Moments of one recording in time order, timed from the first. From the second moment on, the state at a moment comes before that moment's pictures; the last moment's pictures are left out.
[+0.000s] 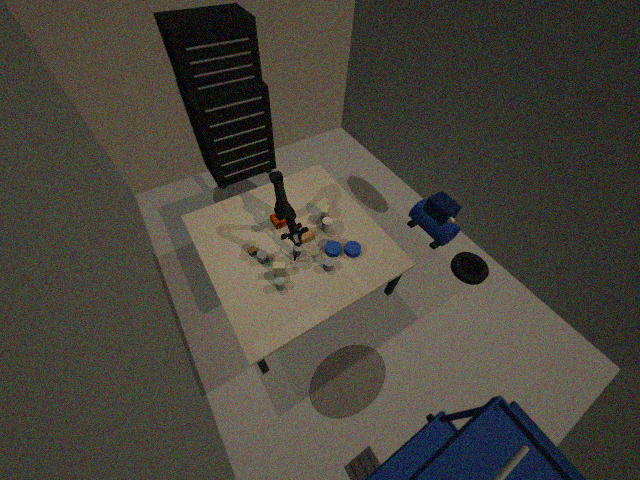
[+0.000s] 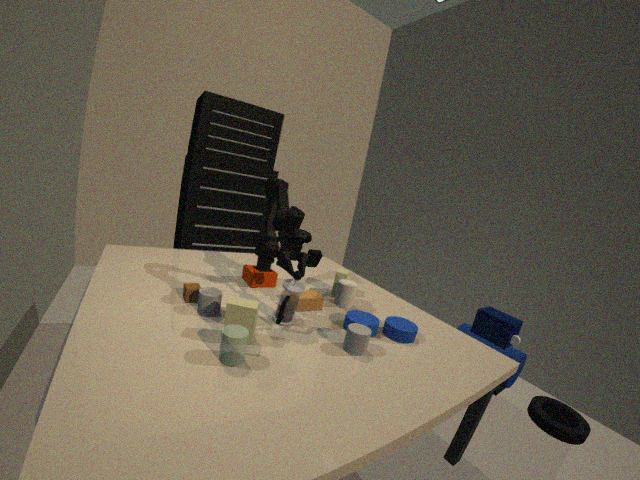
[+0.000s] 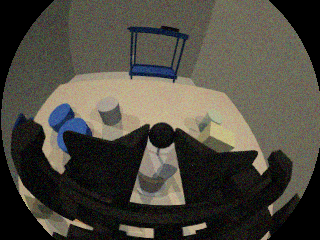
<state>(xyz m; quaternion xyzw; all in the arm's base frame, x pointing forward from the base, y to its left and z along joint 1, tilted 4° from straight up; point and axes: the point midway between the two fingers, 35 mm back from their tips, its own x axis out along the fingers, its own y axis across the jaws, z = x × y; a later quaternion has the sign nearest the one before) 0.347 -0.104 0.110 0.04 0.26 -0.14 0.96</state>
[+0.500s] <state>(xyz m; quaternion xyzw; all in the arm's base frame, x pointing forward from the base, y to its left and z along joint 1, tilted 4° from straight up) 0.348 -0.104 0.107 0.04 0.26 -0.14 0.95</state>
